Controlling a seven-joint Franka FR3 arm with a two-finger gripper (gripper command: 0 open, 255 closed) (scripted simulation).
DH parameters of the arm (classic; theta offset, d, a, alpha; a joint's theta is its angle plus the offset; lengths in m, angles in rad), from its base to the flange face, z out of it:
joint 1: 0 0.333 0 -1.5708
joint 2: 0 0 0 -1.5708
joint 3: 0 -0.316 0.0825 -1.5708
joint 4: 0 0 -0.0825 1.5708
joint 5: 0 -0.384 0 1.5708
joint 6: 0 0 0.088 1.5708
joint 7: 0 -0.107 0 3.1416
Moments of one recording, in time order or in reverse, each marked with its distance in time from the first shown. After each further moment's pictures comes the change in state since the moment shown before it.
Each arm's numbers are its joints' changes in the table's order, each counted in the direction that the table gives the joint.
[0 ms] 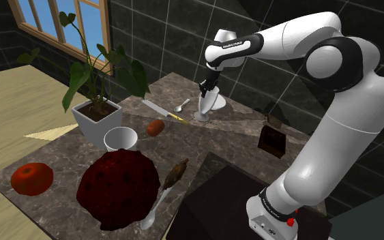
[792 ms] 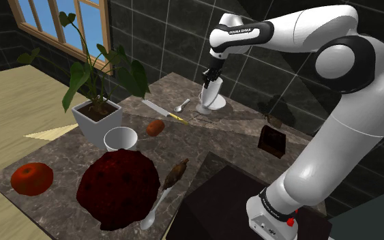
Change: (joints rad) arm 0.003 -0.056 0.002 0.085 0.014 0.140 -0.012
